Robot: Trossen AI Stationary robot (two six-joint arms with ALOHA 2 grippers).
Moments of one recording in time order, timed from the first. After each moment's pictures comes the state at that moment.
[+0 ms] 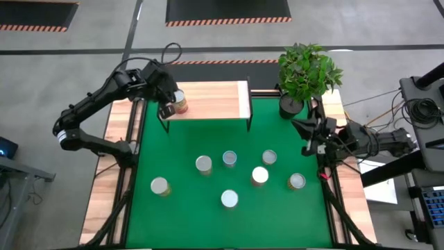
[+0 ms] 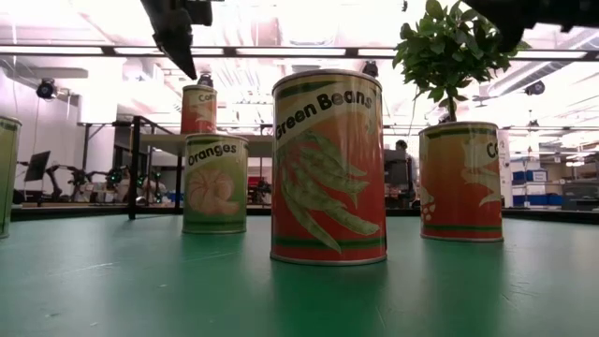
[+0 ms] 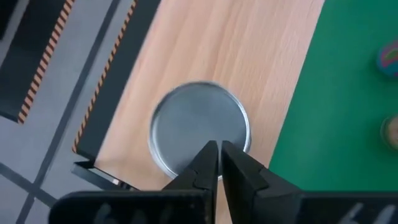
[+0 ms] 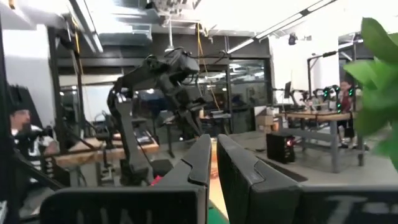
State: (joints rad) left arm 0.60 1.27 1.45 -1.16 -0.11 0.30; right arm 0.08 0.36 0.29 0.40 0.37 -0.08
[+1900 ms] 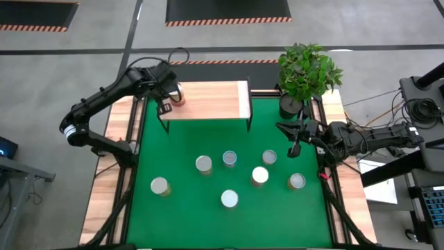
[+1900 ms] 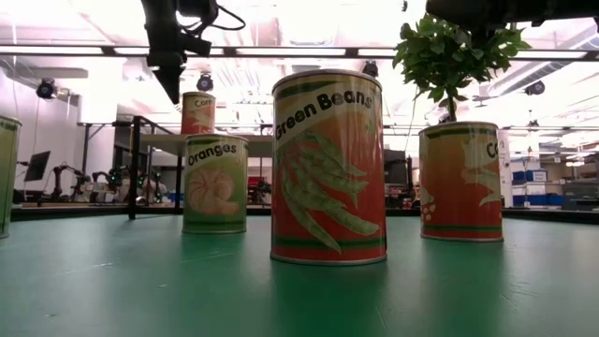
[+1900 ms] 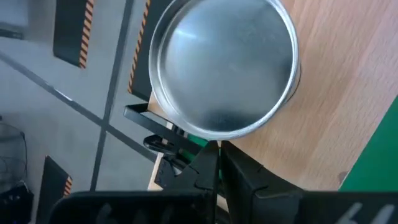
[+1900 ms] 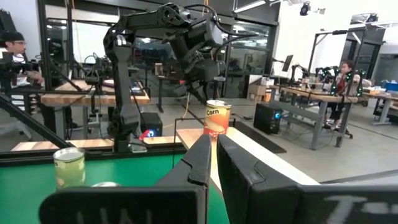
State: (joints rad) left arm 0.65 1.37 1.44 -1.25 -0.39 0.40; right arm 0.08 0.61 0.41 0.34 0.37 -0.15
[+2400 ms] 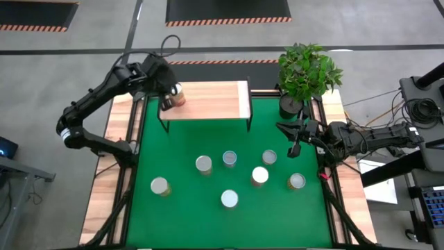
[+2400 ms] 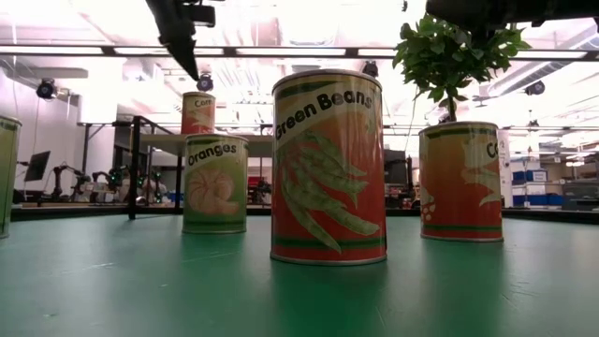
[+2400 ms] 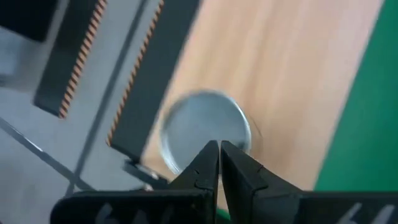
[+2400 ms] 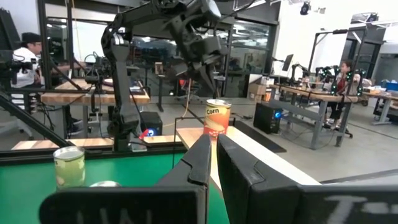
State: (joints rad) left arm 0.66 1.32 1.53 -1.14 -0.20 0.40; right arm 0.08 0.61 0.41 0.34 0.37 -0.15
